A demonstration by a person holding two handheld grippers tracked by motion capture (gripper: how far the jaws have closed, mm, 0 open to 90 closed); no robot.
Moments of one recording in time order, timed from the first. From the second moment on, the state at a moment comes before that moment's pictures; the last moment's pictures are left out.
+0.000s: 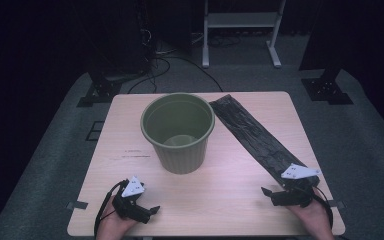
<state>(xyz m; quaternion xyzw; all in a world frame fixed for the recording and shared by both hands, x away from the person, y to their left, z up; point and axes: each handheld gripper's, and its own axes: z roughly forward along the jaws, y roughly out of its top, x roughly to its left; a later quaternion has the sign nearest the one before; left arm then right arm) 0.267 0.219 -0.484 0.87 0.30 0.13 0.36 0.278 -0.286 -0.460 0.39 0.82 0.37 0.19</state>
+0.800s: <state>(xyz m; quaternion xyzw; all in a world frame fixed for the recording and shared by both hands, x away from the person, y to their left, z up) 0.267 0.219 -0.484 0.87 0.30 0.13 0.36 0.317 -0.311 -0.474 0.42 0.83 0.34 0.15</state>
